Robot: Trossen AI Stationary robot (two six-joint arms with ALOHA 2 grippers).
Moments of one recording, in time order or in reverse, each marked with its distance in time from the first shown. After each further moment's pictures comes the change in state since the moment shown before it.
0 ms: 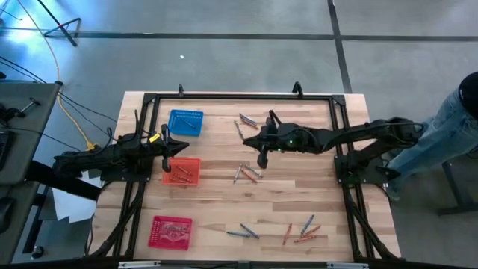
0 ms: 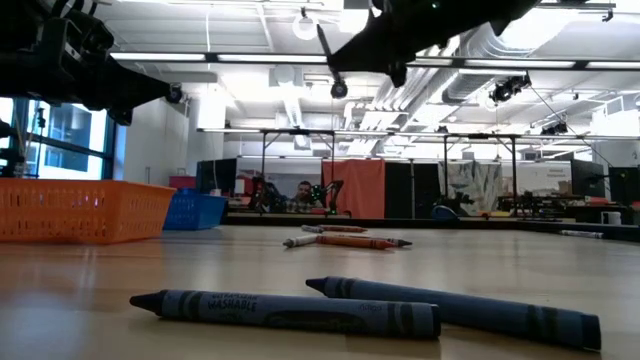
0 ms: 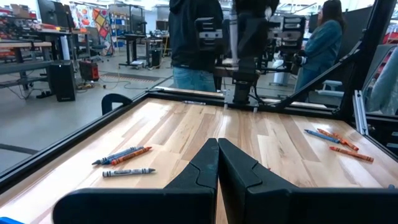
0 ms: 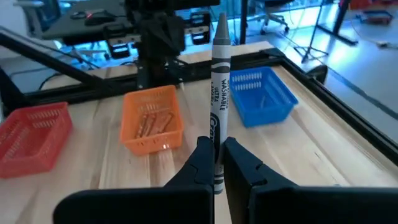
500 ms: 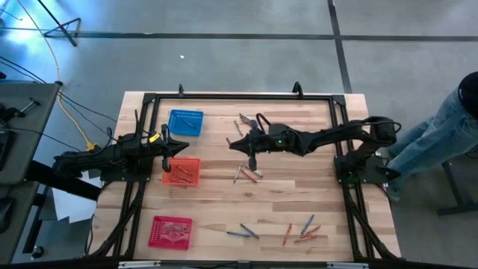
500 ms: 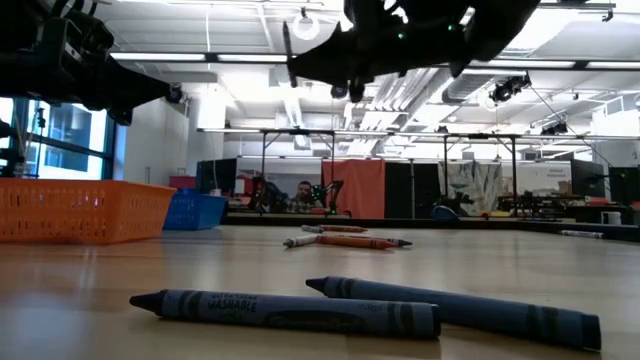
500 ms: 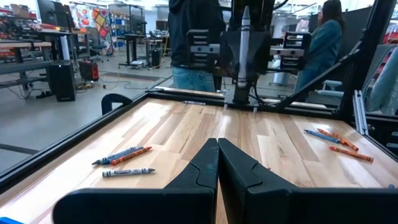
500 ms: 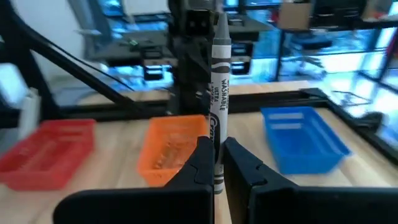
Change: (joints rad) left arm 0.000 0.000 0.000 0.000 0.000 0.000; right arm -0.047 0.229 0.000 0.411 -0.216 -0.075
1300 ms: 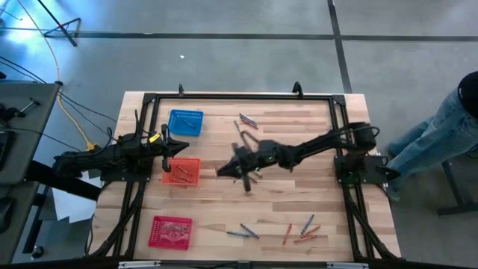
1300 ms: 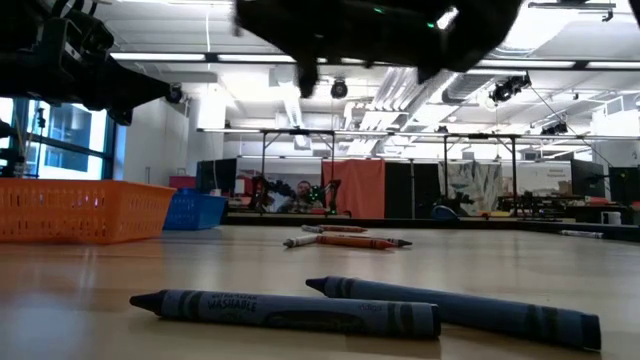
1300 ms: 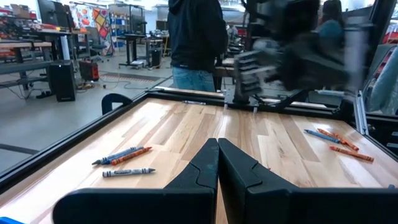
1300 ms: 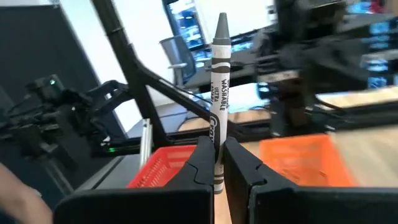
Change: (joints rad) left arm 0.000 0.000 0.000 -0.001 0.000 0.000; right arm 0.136 0.228 0.141 0.234 -0.176 0.222
